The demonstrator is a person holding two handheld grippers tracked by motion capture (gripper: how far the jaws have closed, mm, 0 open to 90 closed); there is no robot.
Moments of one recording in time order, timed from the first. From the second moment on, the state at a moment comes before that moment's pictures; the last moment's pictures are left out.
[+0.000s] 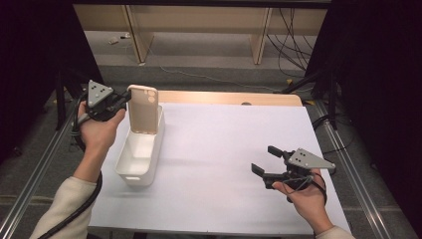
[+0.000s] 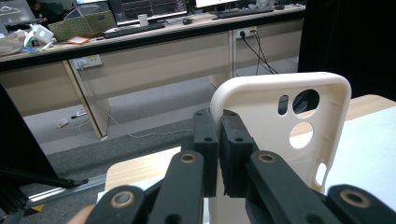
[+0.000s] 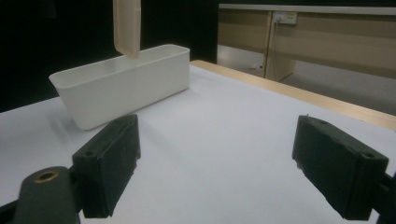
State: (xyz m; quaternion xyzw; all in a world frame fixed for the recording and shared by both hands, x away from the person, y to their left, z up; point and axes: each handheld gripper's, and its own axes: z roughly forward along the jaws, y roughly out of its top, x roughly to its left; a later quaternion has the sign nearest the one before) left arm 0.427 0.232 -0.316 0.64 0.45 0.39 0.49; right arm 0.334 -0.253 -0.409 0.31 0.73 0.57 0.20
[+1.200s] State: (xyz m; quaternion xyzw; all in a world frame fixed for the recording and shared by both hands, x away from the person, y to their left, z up) left arm 0.444 0.237 -0.327 0.65 0.46 0.39 0.47; right arm 0.334 -0.252 -0.410 0.31 0.73 0.58 0.20
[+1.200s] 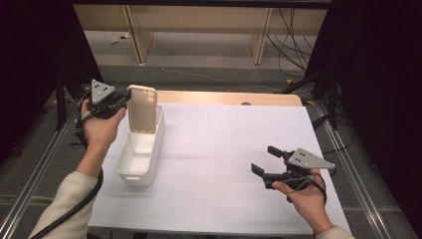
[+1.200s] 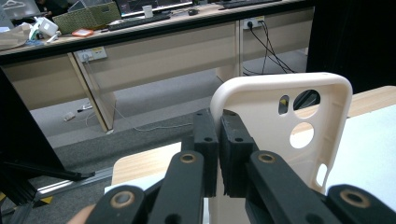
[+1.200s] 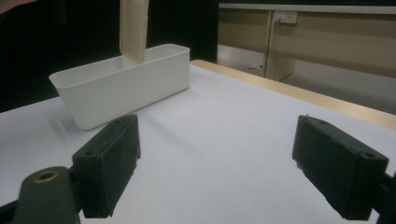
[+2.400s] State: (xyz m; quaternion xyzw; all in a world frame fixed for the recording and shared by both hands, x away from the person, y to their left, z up) left arm 0.460 0.236 -0.336 0.65 0.46 0.39 0.46; right arm 0.334 -0.254 -0.409 0.31 0.73 0.57 0.20
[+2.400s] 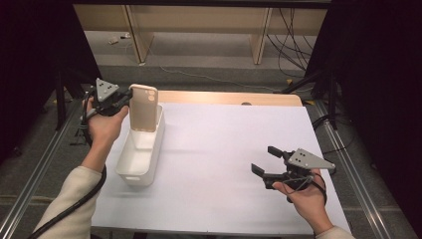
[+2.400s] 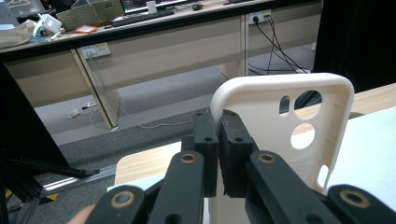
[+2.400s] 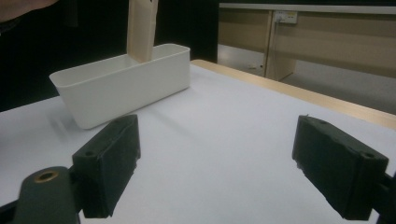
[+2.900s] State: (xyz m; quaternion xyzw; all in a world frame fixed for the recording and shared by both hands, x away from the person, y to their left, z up) left arm 0.467 0.237 -0.339 0.65 0.46 0.40 0.46; right arm 0.335 -0.254 -0.410 0.31 0.73 0.57 0.20
